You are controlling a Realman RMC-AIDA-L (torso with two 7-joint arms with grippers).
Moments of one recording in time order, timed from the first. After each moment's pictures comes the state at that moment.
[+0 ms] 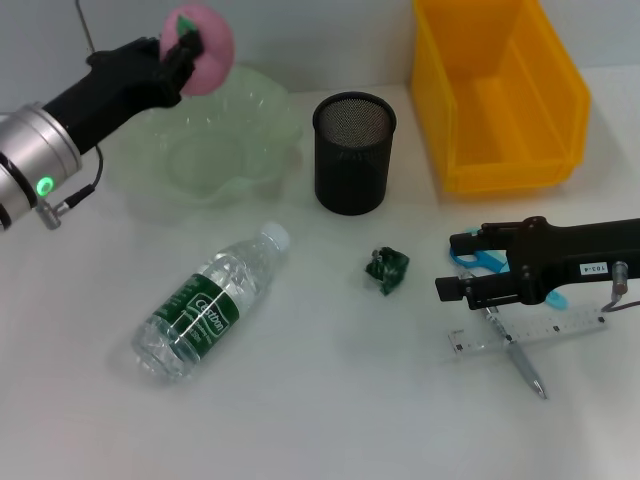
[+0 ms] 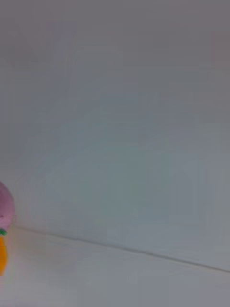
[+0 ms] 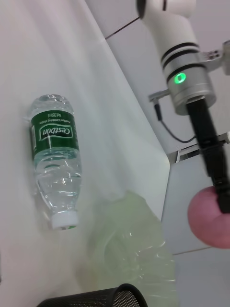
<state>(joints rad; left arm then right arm) -0.61 -2.08 1.18 0.50 1.01 0.97 -1.16 0.52 1.99 -0.74 -0.67 -2.06 -1.60 1.52</state>
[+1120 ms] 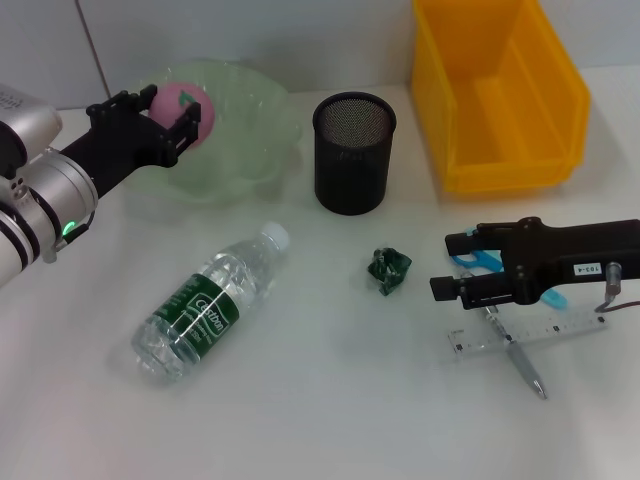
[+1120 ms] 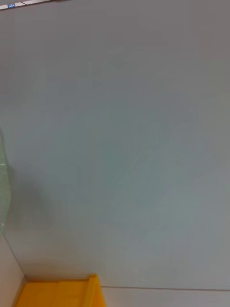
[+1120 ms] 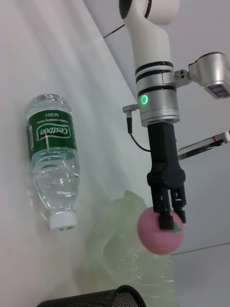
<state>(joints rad) -0.66 -2.08 1.34 0.30 0.71 0.75 -0.66 0.52 2.00 -0.74 -0.67 -2.06 -1.59 1.52</state>
